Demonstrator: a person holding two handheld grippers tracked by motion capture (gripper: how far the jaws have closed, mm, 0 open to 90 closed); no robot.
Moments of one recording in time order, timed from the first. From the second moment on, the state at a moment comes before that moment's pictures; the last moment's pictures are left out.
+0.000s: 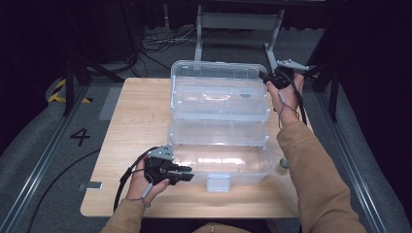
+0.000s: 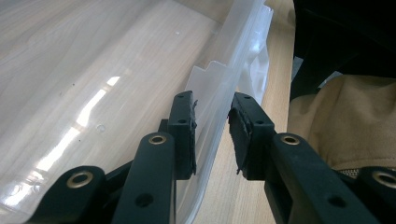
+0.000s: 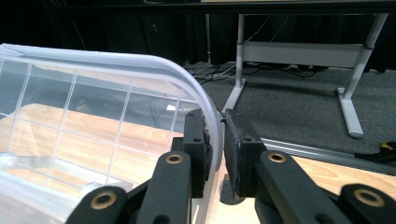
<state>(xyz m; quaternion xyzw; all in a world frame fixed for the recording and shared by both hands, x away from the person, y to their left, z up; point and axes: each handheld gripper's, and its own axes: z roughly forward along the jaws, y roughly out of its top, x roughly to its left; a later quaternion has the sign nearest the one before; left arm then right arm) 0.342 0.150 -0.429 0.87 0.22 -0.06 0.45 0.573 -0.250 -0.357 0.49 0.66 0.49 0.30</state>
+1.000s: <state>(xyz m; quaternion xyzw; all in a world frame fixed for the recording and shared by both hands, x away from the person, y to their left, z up) 0.343 0.150 -0.429 0.87 0.21 -0.06 0.45 0.590 -0.252 -0.376 0.48 0.68 0.48 0.28</state>
